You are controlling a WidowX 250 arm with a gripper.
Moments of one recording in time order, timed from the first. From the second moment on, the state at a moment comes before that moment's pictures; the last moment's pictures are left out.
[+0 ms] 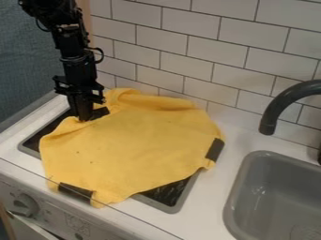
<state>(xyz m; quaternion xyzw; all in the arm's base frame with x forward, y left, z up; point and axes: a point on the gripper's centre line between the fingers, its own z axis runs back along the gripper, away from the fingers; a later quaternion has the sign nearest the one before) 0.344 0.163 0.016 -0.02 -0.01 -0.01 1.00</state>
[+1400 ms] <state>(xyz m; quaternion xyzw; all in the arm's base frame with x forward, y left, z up) 0.336 0.024 0.057 -0.09 0.00 -0.15 0.98</state>
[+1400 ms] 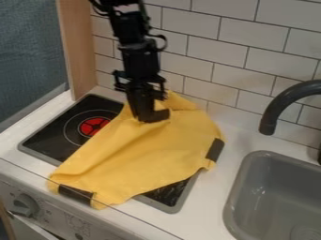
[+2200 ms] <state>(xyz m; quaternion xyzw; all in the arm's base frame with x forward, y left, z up) 0.333 0.004 0.029 -0.07 0.04 -0.15 0.98</state>
